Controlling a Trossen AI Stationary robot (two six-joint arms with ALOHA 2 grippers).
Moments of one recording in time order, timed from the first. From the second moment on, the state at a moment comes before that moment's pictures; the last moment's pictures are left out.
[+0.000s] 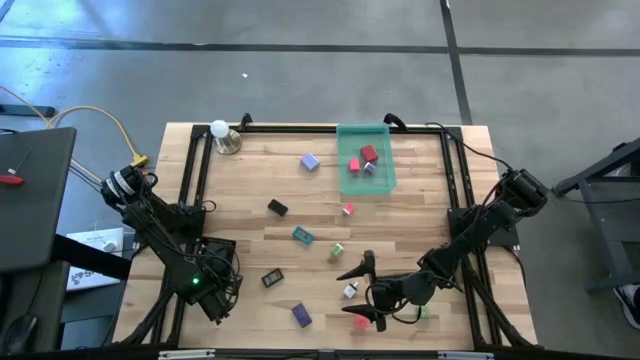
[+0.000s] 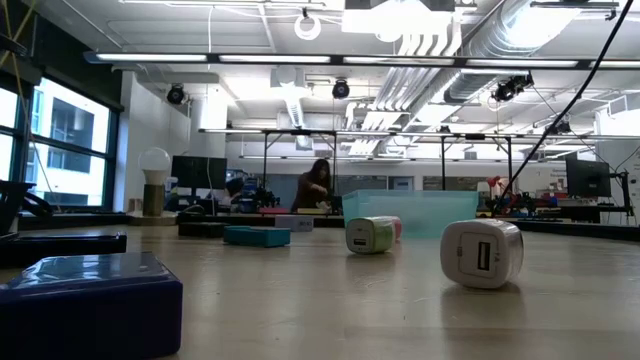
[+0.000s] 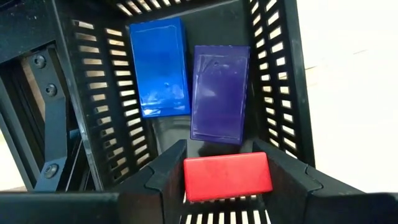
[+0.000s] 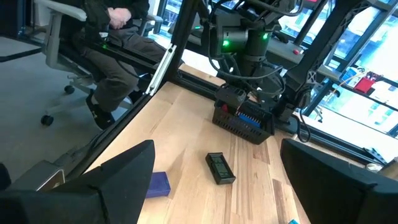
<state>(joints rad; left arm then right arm) -0.92 1.54 0.97 -1.12 -0.07 -2.19 0.70 1.62 0.89 0.52 0.55 -0.20</state>
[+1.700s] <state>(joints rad) -0.83 1.25 0.97 -0.60 -0.97 -1.31 0.70 1.62 0.89 0.51 0.55 -0.20</state>
